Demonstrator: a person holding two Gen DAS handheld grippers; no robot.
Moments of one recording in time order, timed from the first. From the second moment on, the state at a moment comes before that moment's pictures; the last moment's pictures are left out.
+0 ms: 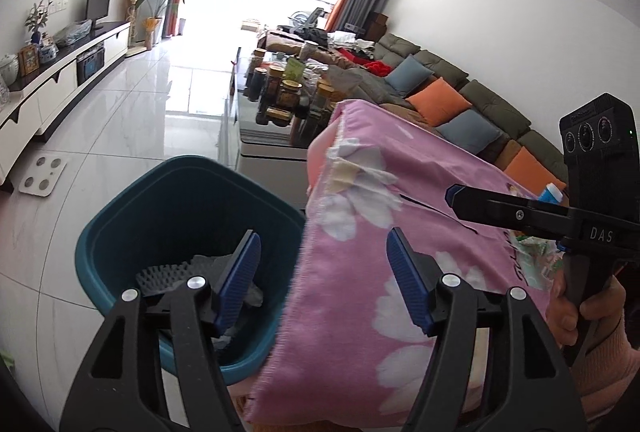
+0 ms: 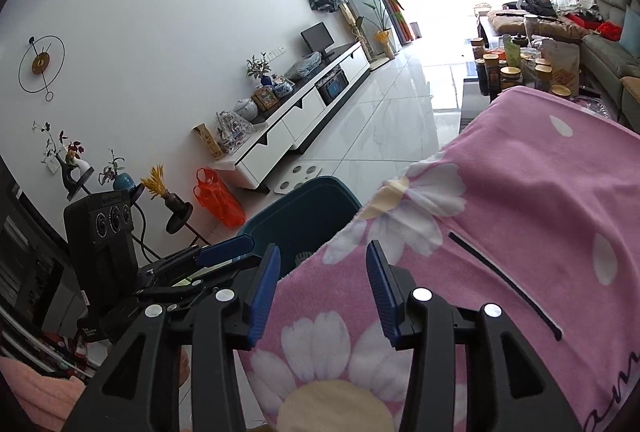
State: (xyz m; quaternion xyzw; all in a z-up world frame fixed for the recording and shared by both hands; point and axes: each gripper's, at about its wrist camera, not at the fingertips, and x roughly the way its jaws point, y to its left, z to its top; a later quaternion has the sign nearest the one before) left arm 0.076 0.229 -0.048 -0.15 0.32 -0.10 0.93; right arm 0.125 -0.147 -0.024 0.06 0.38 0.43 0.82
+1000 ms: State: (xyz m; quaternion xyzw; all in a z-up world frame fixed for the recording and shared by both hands) left arm 0.101 -0.039 -0.047 -0.02 0.37 -0.34 0.86; right arm 0.074 -0.394 -0.037 0.13 0.33 0.18 0.92
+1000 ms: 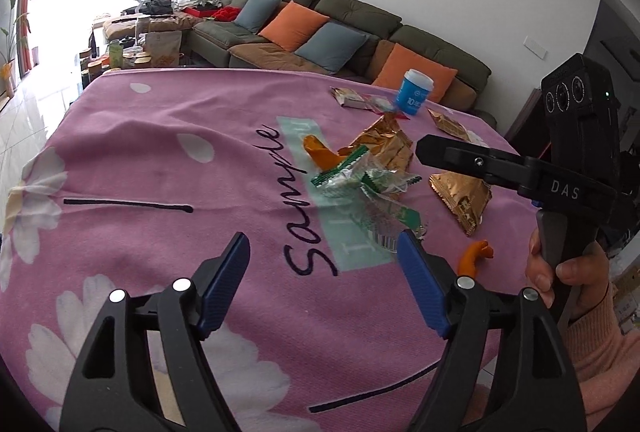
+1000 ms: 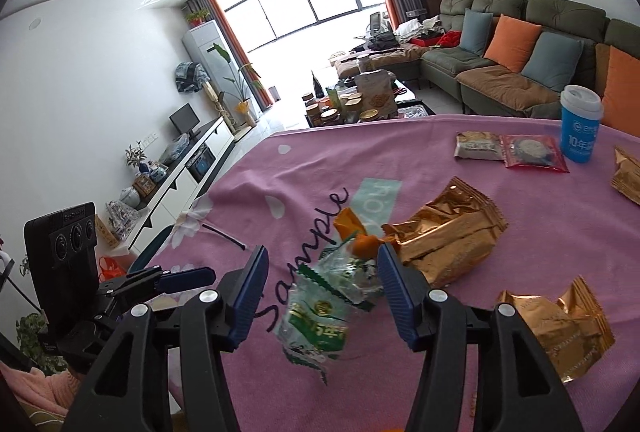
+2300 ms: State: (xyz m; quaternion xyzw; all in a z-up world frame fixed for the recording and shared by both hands) left arm 0.124 -0.090 -0.074 -0.05 0.44 -0.38 0.81; right arm 0.145 -0.477 -0.090 0.18 0.41 0.16 0.88
